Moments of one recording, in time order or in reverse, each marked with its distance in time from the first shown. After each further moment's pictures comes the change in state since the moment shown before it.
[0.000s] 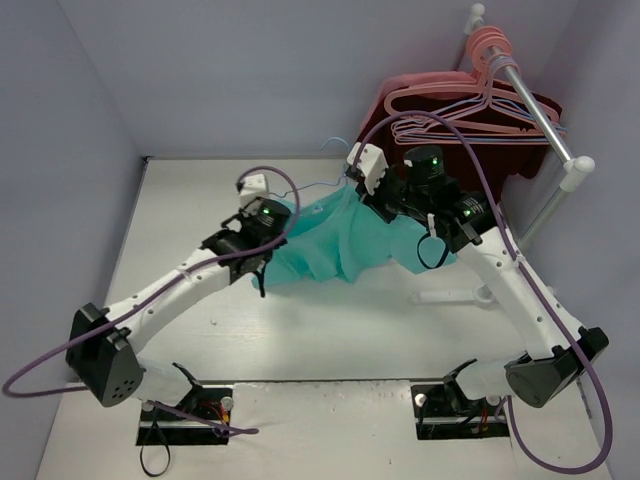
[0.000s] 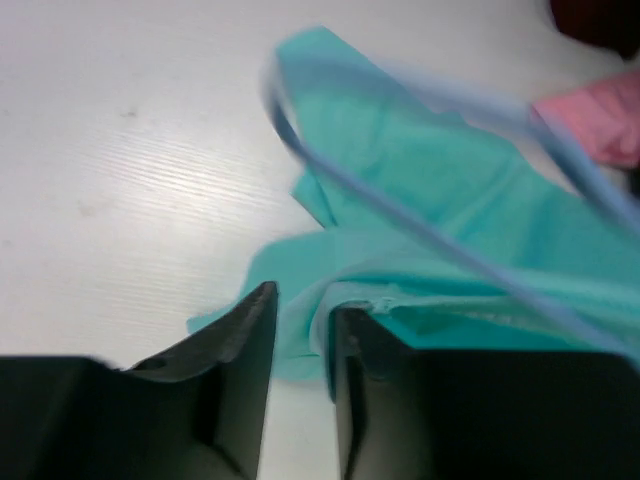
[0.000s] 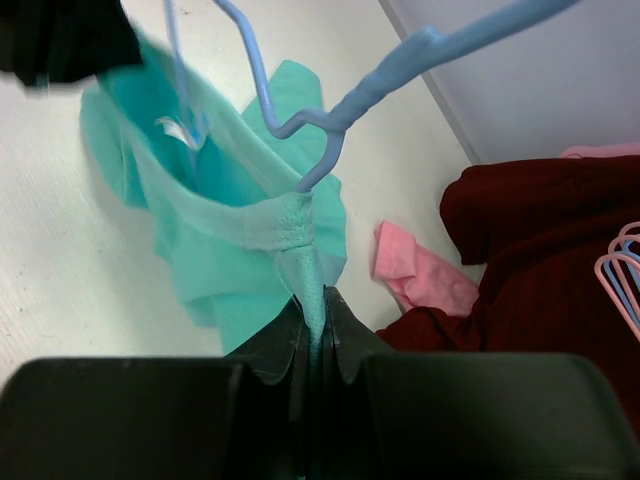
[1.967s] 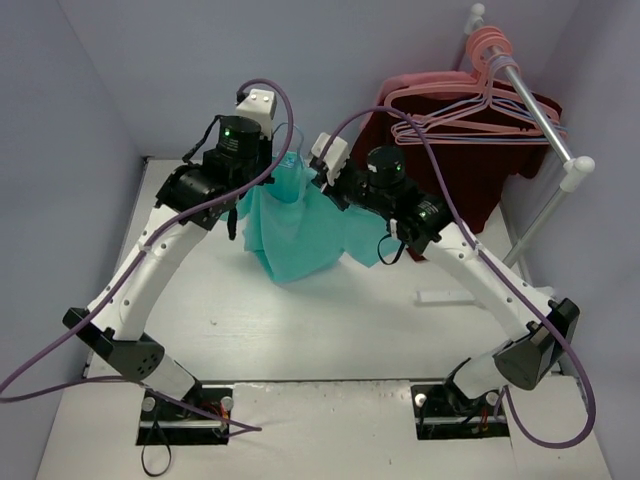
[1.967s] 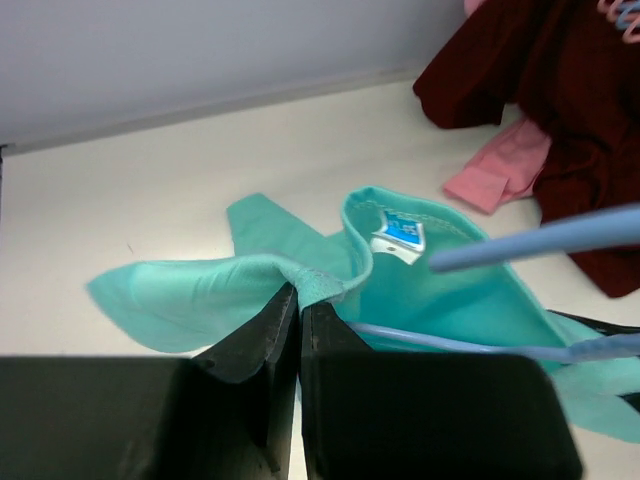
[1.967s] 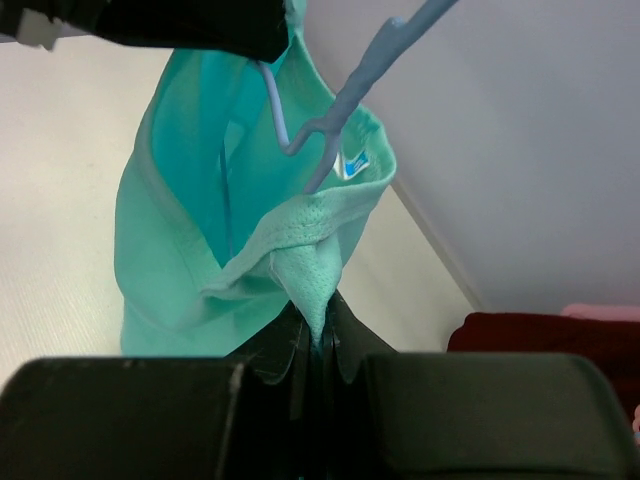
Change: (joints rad) left arm 0.108 0.135 0.766 -0.317 0.224 0.538; right arm 0.152 0.114 -0.031 0.425 0.034 0.107
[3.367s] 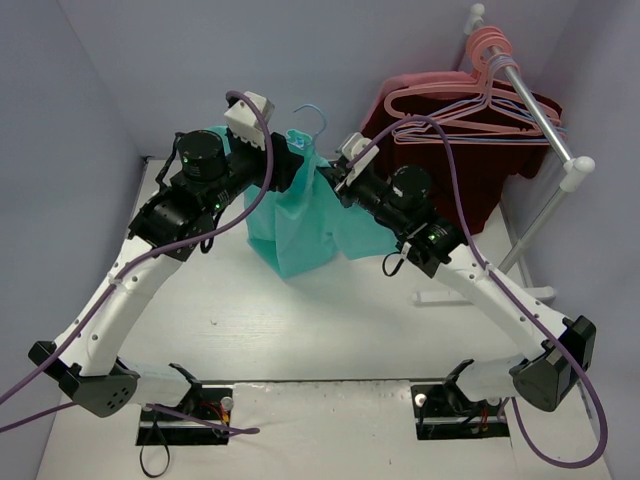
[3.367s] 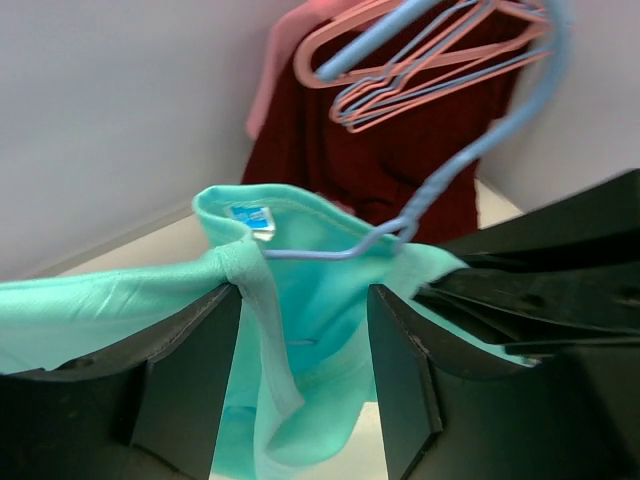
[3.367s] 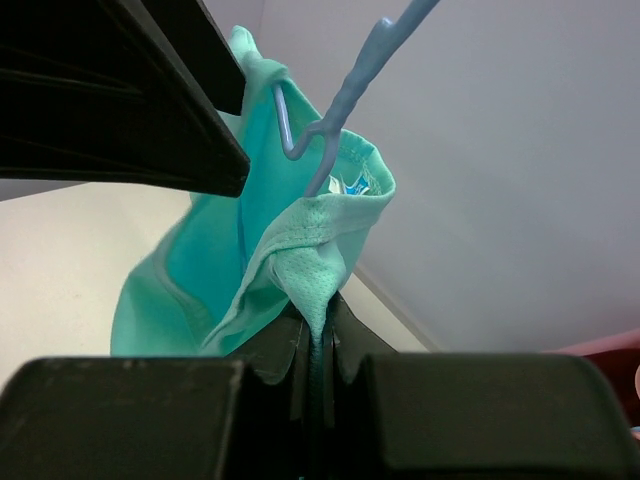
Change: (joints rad) left arm -0.003 -0.210 -0.248 0.369 0.411 0.059; right arm 0.000 -0.141 -0.240 0.414 0.054 0.124
